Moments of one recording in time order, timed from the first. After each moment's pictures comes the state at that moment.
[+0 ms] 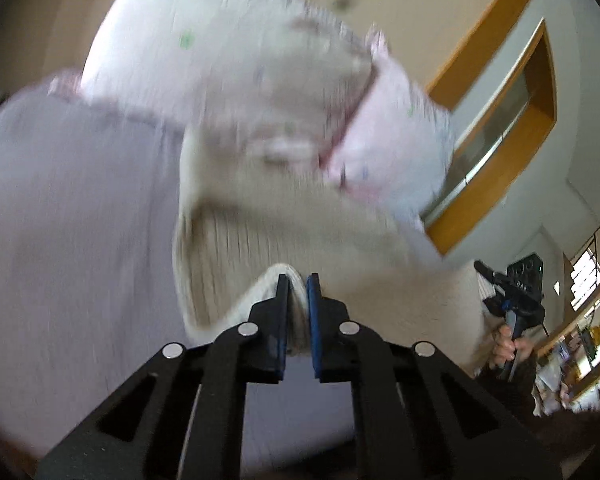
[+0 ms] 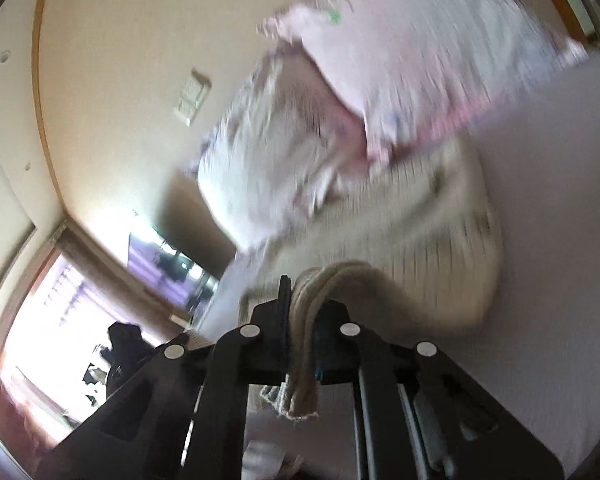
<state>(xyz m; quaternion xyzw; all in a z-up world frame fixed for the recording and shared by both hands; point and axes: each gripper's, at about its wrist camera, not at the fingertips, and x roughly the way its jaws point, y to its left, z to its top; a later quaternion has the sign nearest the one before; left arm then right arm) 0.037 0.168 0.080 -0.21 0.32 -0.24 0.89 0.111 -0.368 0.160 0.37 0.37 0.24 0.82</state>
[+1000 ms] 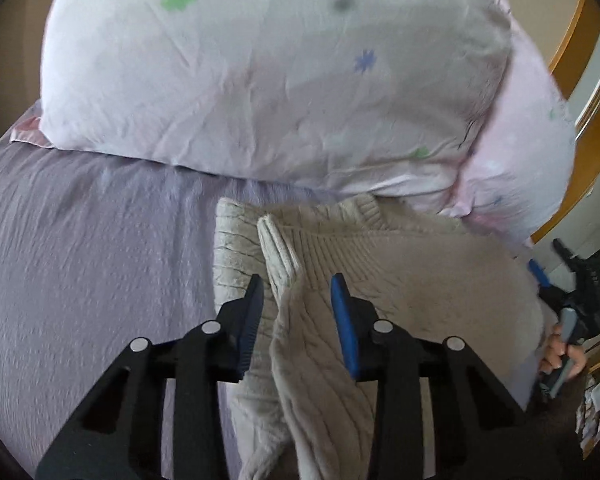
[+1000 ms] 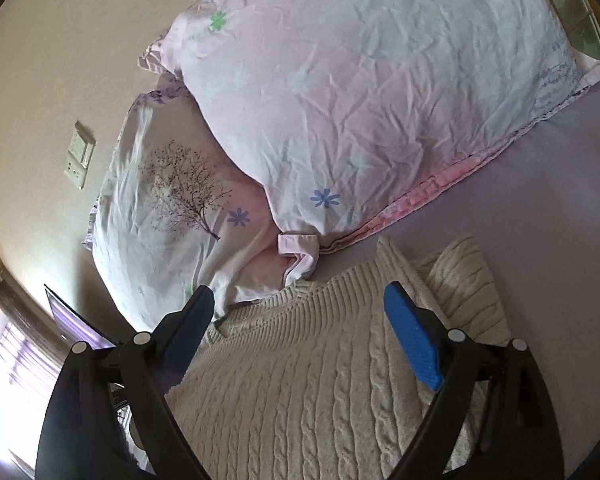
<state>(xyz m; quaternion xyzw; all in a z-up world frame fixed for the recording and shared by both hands) 0.257 0.141 0.041 -0.13 0.44 -0.13 0.88 0.287 -0.363 0.083 0.36 0.37 0.10 0.85</state>
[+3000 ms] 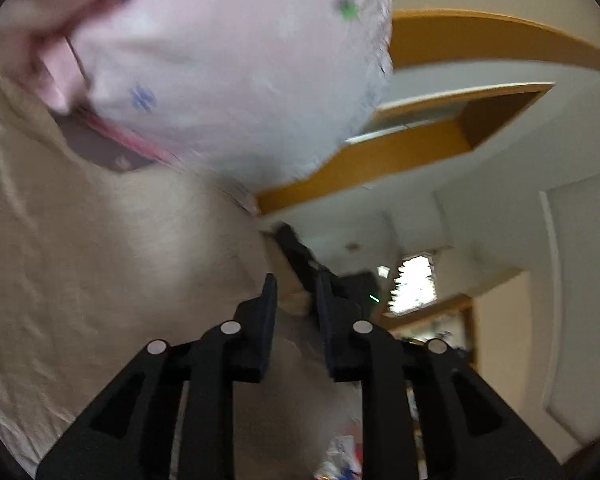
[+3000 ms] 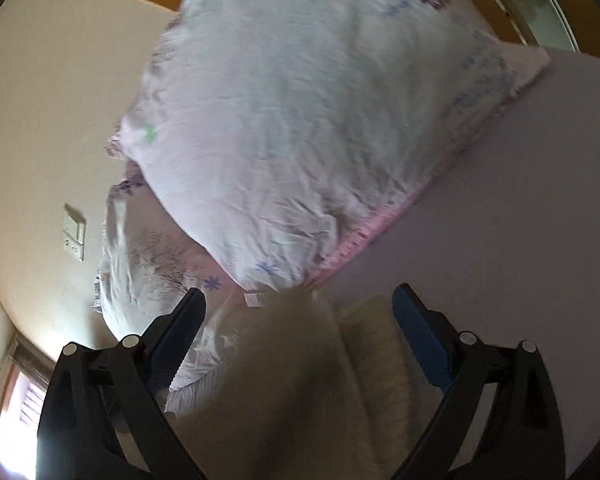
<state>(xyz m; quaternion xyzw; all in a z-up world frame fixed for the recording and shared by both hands) 0.278 -0.152 0.070 -0.40 0.44 -0.50 0.63 0.272 -0.456 0.081 0.45 0.35 0.05 0.82</state>
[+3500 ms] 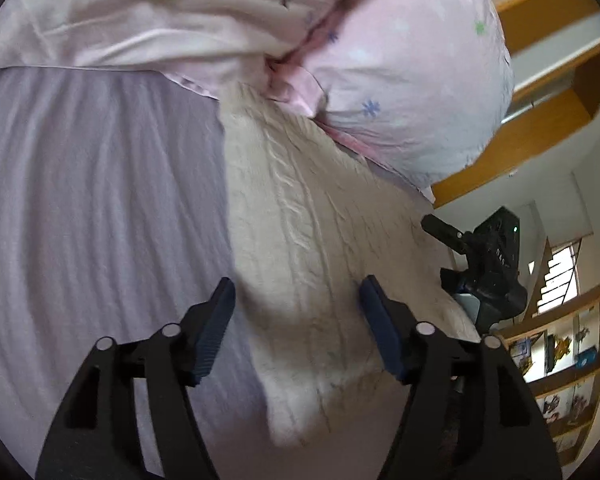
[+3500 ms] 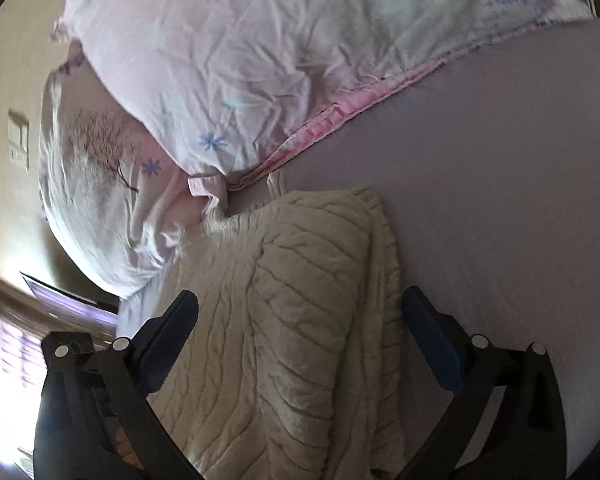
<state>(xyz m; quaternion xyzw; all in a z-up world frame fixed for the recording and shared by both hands) 0.245 -0.061 0.036 -0.23 0.51 -0.29 0.78 0.297 -0.408 0.044 0.35 0.53 0.09 0.77</state>
